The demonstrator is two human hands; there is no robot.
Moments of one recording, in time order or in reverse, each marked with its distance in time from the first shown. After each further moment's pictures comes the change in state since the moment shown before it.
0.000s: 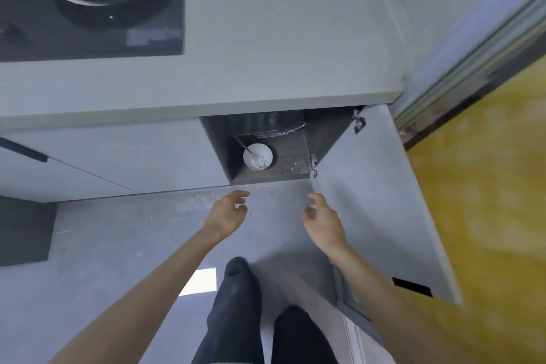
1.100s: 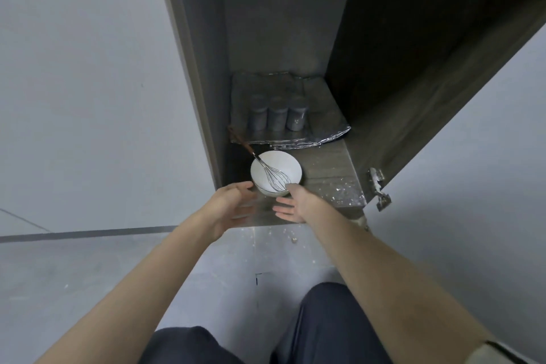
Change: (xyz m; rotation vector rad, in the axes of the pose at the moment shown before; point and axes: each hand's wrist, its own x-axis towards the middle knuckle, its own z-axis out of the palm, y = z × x) left_hand 0.334 -0.174 0.117 -0.750 -0.052 -0.072; right_hand 0.416 0.053 0.283 0.880 -0.304 0.338
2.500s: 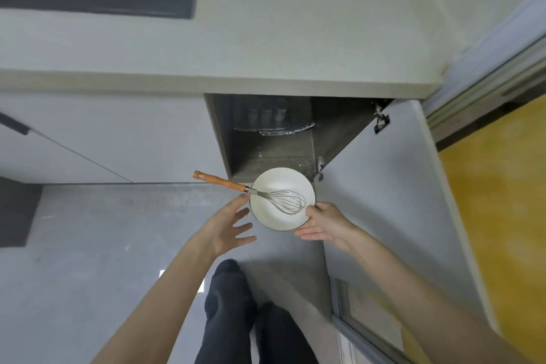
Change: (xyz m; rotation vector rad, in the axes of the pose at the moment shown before) left_hand -0.328 0.136 0.041 -0.410 -0.015 -0.402; right_hand -0.449 -0.066 -0.084 -0.455 -0.071 -0.014
